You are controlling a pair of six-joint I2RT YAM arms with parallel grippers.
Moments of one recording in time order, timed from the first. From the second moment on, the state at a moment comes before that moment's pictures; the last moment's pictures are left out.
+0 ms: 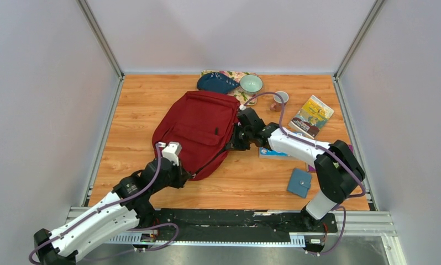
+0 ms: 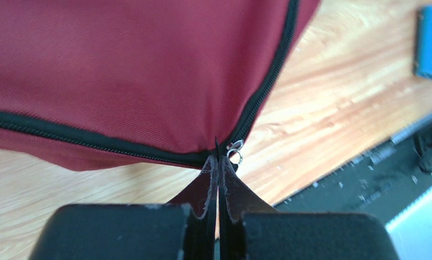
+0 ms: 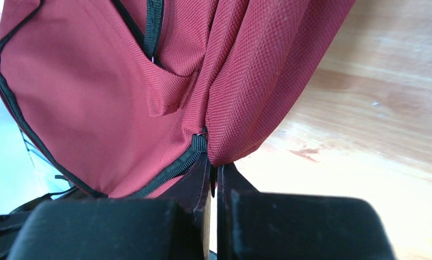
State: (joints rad) left arm -0.83 0.50 0.40 -0.56 -0.16 -0.61; right arm 0.71 1.62 1.06 -0.30 -0.17 0.82
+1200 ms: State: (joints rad) left arm -0.93 0.83 0.46 -0.18 0.12 -0.56; right arm 0.65 1.44 0.78 -0.24 -0.43 0.93
